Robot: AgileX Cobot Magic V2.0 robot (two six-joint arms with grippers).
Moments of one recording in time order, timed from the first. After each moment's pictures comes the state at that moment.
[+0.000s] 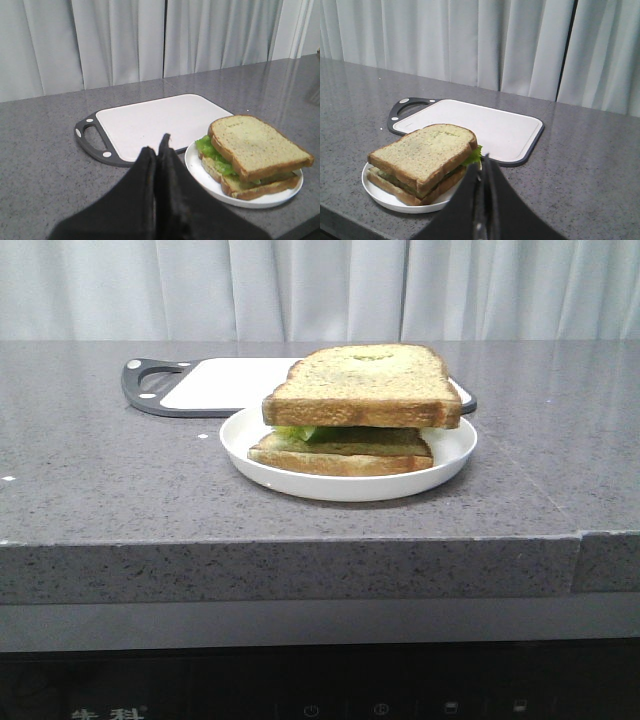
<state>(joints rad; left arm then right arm) -0.35 0.31 -0.40 -0.60 0.26 0.59 0.31 0.14 -0.29 0.45 0.21 -0.45</state>
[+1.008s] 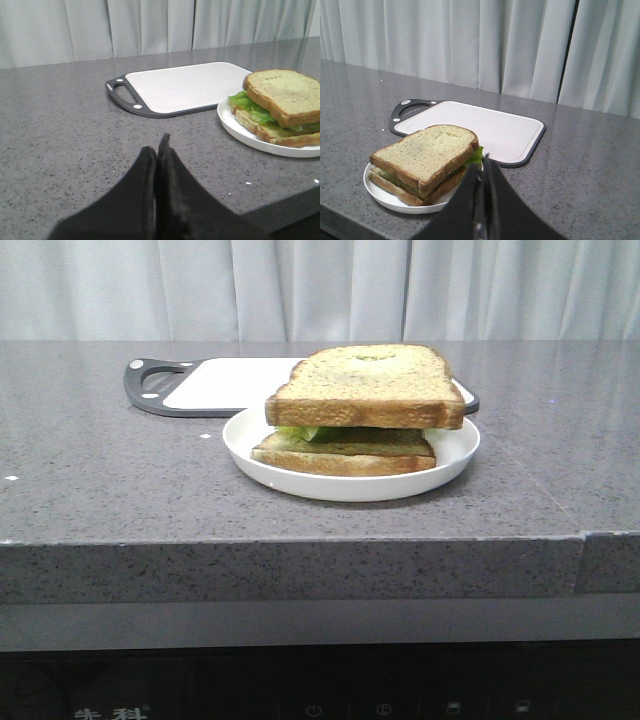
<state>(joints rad) -0.35 0.13 -0.19 -0.09 0.23 0.10 0.31 0.13 -0.29 0.46 0.21 -0.45</state>
